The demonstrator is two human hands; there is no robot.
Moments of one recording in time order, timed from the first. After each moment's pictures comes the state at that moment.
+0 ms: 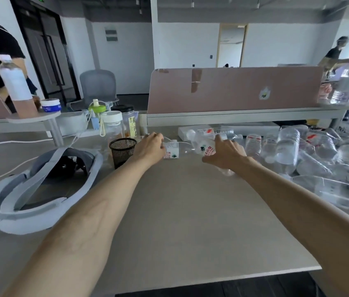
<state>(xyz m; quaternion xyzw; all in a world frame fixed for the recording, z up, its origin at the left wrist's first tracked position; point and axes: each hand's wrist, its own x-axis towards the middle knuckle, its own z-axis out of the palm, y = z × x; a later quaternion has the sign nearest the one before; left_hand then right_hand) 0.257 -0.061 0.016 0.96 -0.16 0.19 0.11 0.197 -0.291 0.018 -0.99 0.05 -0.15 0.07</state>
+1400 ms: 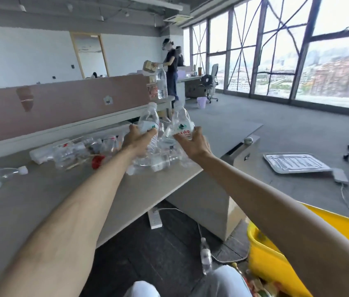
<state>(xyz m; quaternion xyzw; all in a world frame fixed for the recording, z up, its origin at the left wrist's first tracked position) 0.051 -0.374 0.061 0.82 -0.31 -0.08 0.48 -0.094 -0.492 0.034 -0.78 0.32 -0.35 0.41</state>
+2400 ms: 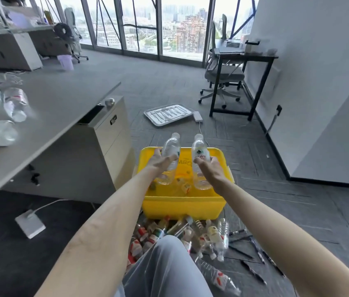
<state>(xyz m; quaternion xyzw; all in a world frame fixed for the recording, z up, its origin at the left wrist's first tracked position) -0.321 -0.606 -0.134 0.68 -0.48 -0.46 0.32 -0.505 -0.596 -0.147 -0.47 0.65 -0.38 0.47</state>
